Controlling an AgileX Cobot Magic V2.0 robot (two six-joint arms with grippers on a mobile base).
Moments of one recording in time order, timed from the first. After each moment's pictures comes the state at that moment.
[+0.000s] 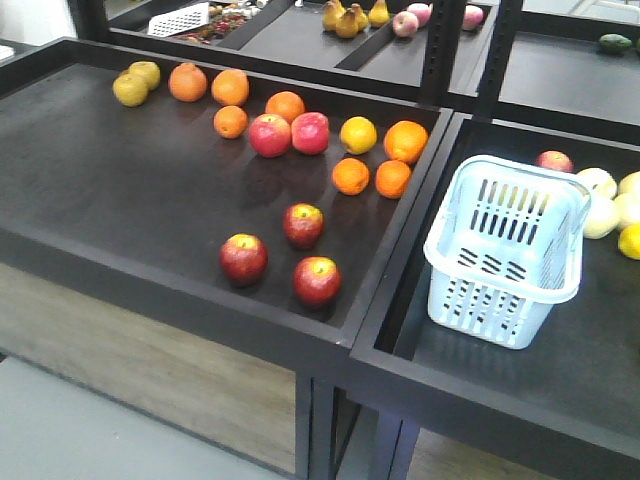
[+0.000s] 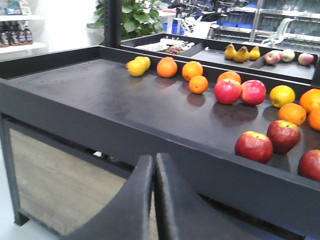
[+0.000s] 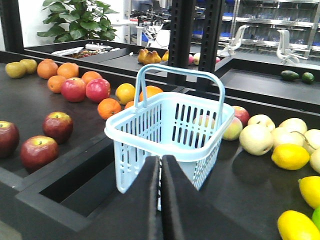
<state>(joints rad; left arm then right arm) 0.09 -0.01 0.03 0.00 0.18 -0.11 0.04 -0.01 0.03 0.00 0.12 -0.10</state>
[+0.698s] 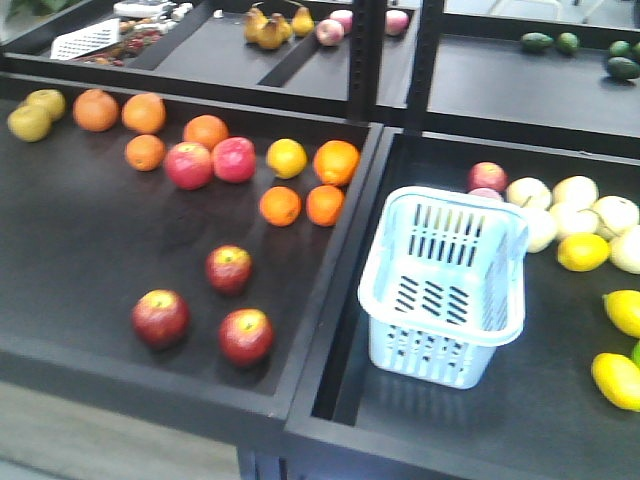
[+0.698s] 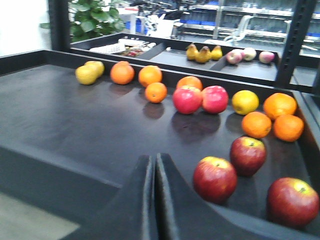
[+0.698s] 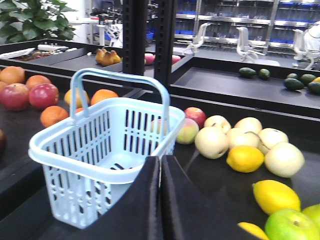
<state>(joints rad) 0.09 -0.01 0.03 0.00 0.18 -0.11 0.04 -0.01 0.03 0.00 0.12 -0.10</state>
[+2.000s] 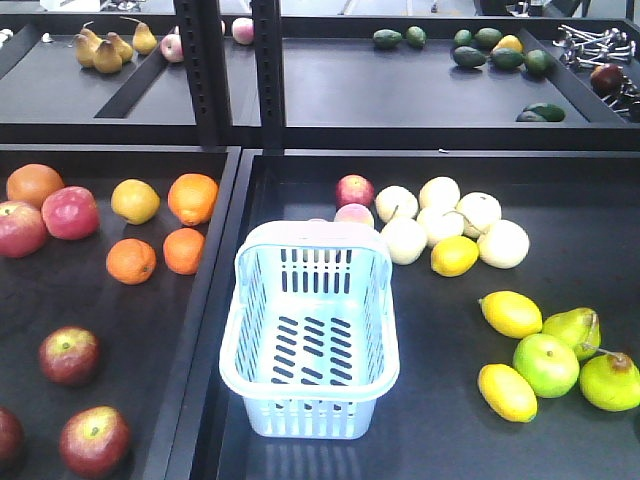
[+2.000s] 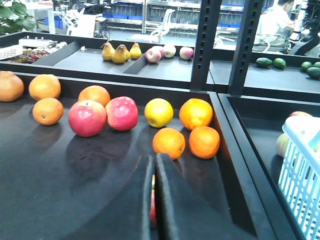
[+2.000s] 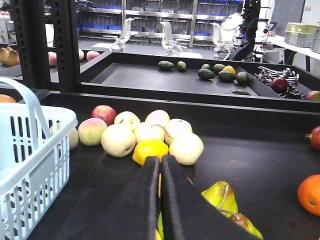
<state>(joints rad) 0.09 -0.01 0.03 0.00 0.18 -0.11 0.04 -0.01 0.03 0.00 0.12 -0.10</state>
